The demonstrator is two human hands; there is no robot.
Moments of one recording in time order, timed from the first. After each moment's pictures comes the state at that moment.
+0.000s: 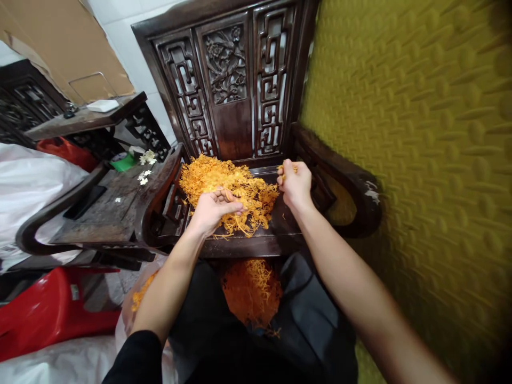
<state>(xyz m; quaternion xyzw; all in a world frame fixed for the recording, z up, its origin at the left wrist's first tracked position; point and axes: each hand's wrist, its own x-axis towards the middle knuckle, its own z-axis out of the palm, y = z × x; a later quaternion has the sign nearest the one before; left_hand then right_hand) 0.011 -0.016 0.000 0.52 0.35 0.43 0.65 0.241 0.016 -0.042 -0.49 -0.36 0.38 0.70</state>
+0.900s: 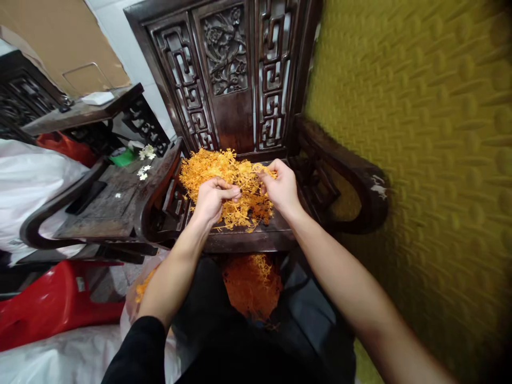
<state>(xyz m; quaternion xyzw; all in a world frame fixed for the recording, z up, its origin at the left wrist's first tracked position) 0.032 -0.004 0.005 0.43 0.38 0.50 0.64 0.205 0.001 -0.045 -0.51 -0.50 0.28 0.64</state>
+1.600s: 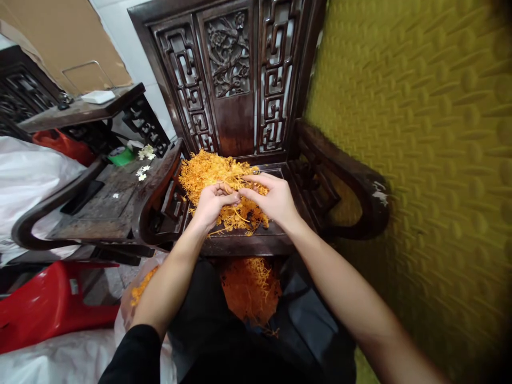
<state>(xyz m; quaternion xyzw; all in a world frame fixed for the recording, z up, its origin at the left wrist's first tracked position) 0.017 0.003 -0.012 0.50 0.39 0.46 0.63 0.196 -0.025 -0.022 -0.48 -0.65 0.20 0.56</state>
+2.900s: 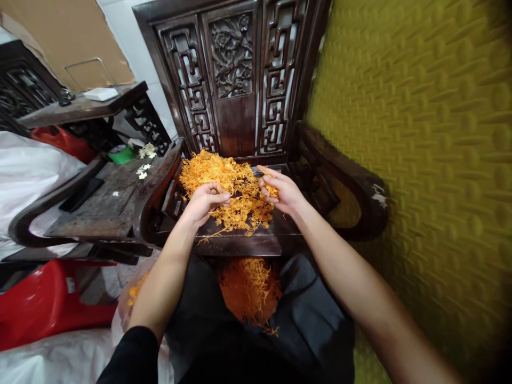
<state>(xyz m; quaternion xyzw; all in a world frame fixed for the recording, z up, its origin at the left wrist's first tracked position) -0.014 0.015 -0.008 0.48 0.40 0.41 0.67 0.233 0.010 -0.050 -0.36 -0.36 0.64 0.58</state>
